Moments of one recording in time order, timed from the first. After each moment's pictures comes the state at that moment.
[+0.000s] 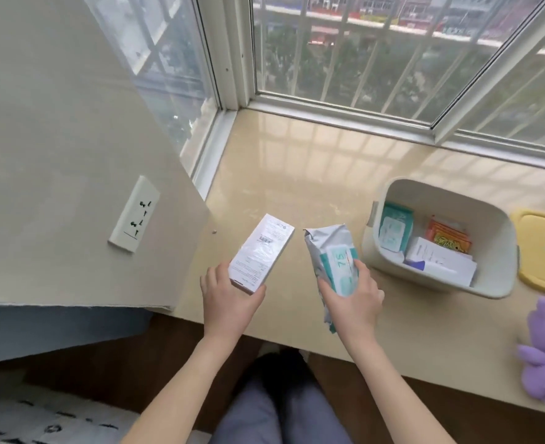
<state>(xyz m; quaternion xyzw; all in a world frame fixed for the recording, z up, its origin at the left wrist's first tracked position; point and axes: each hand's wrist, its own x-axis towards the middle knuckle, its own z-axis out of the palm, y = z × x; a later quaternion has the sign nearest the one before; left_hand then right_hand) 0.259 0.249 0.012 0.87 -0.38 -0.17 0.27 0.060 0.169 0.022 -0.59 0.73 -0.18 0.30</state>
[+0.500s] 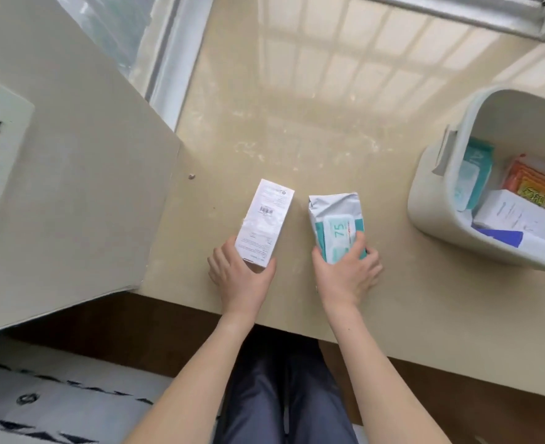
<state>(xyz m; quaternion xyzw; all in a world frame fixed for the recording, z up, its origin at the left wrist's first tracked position) 0.241 0.223 -0.181 0.91 -0.29 -0.19 0.21 0.105 0.148 -0.180 -0.56 0.80 -0.04 0.20</state>
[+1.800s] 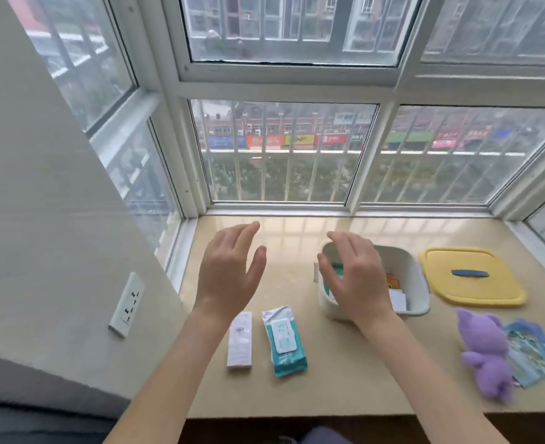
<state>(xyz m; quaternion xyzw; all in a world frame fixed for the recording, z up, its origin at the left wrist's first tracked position) 0.237 0.183 0.241 0.62 -0.68 0.04 0.38 0.016 0.143 0.219 -0.78 0.53 -0.34 0.02</state>
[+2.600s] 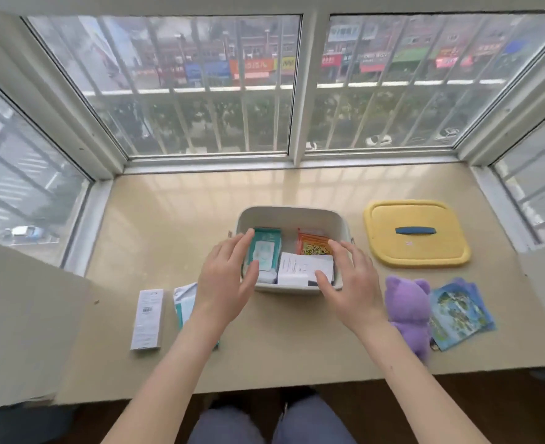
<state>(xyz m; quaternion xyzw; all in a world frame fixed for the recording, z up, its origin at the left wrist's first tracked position) 0.004 0.082 0.129 0.66 -0.69 -0.14 0.26 -0.240 0.061 0.106 -0.73 0.63 -0.22 0.14</state>
